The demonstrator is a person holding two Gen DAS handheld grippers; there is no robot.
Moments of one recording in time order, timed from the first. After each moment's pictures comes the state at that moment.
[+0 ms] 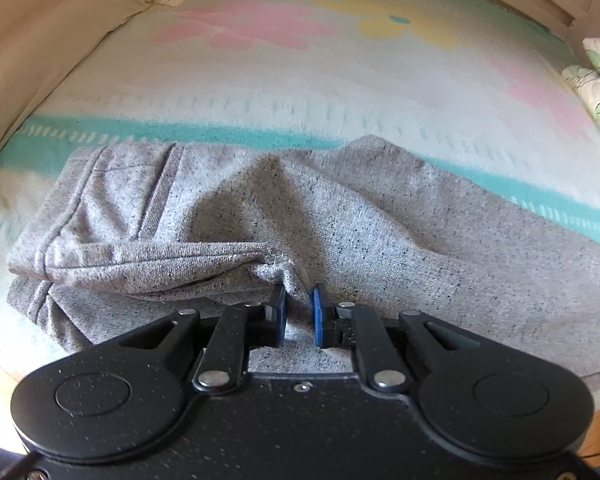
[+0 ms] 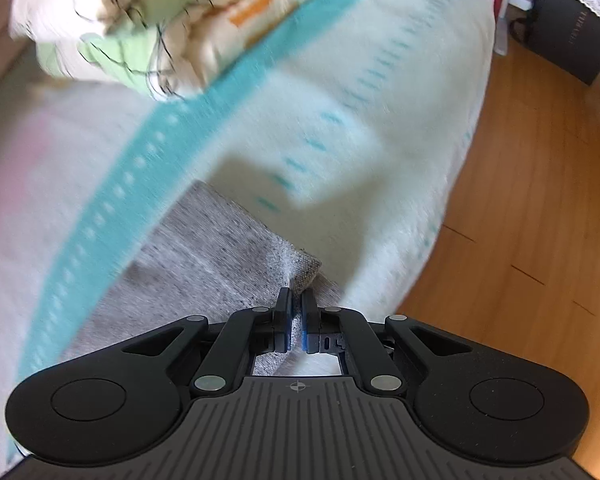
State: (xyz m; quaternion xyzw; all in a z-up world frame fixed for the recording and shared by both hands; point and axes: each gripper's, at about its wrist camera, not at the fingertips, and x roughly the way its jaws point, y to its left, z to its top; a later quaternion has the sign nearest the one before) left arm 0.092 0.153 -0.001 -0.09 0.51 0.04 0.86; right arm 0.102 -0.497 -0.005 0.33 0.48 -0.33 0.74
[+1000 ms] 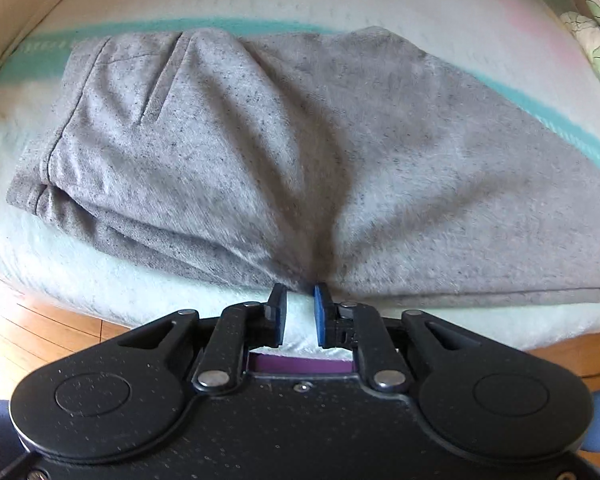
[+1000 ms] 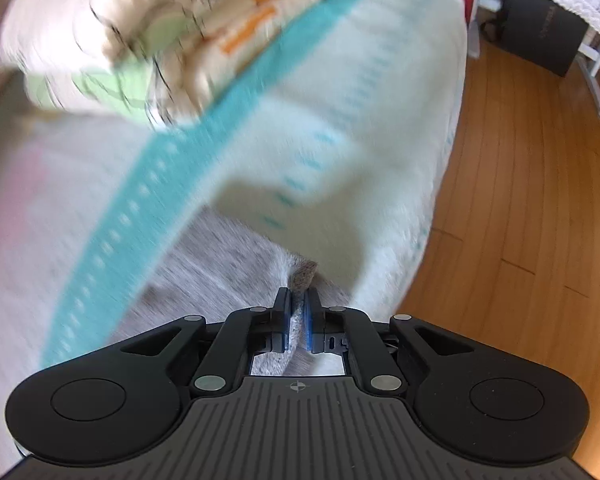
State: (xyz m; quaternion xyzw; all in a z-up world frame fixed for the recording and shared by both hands) left arm 0.059 0.155 -0.018 -0.09 0.60 0.02 0.80; right arm 0.094 -0.482 0.031 0.34 0.41 -0.37 0.76
